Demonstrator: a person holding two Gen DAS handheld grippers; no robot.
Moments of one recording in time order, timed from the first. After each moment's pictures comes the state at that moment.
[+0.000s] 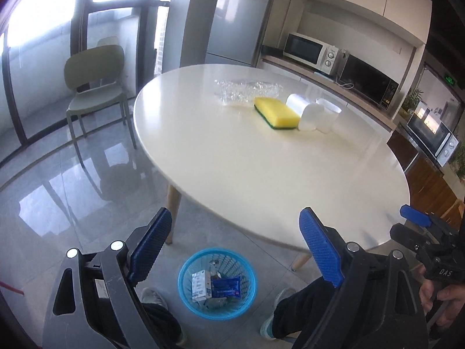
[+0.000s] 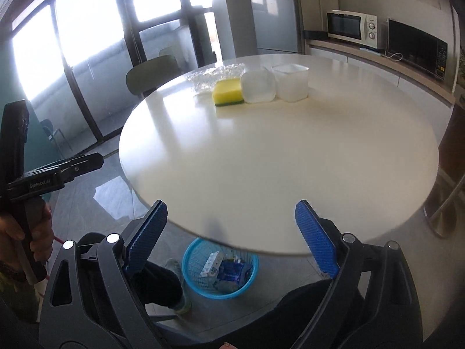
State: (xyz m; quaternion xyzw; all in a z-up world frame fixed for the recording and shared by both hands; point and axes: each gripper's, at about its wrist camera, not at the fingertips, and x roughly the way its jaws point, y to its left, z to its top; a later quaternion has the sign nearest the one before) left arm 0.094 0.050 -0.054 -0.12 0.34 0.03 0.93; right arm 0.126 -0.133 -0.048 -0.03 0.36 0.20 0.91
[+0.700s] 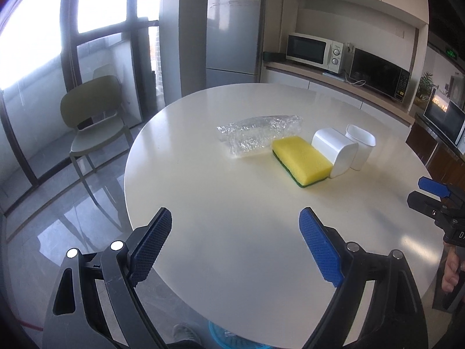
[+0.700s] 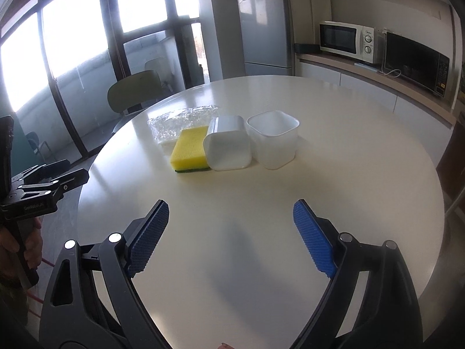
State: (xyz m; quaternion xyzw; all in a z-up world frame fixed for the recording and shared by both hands) left arm 0.196 0.072 -0.023 -0.04 0.33 0.05 0.94; right arm 0.248 -0.121 -0.023 -0.03 0.34 0.17 0.92
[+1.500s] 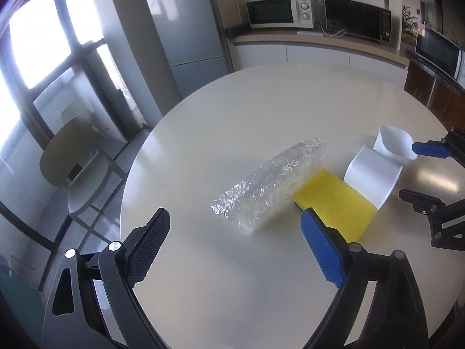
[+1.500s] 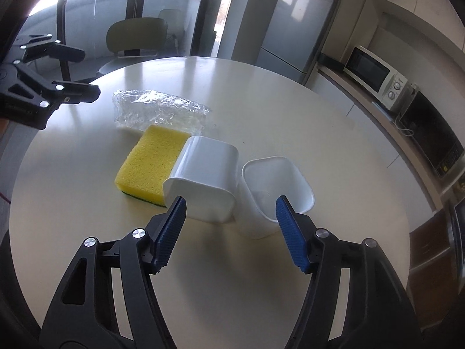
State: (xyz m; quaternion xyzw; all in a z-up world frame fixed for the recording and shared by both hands) left arm 0.343 0.072 0.006 0.12 0.41 -0.01 0.90; right arm 0.342 -0.053 -0.025 -0.27 0.36 0.17 0.88
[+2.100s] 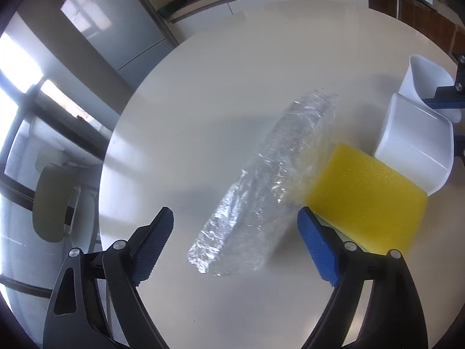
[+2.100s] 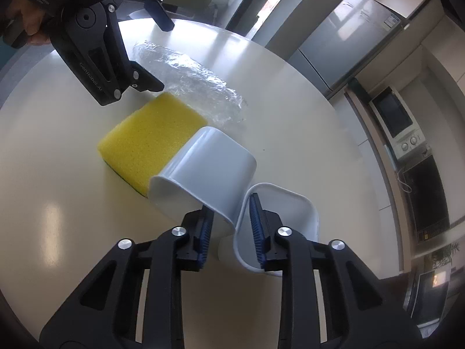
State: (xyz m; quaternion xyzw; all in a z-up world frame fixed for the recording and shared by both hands) left arm 0.398 0.057 -0.045 0.26 0.48 -0.10 0.83; right arm 0.357 -0.019 -0.042 -0.40 0.37 0.20 0.81
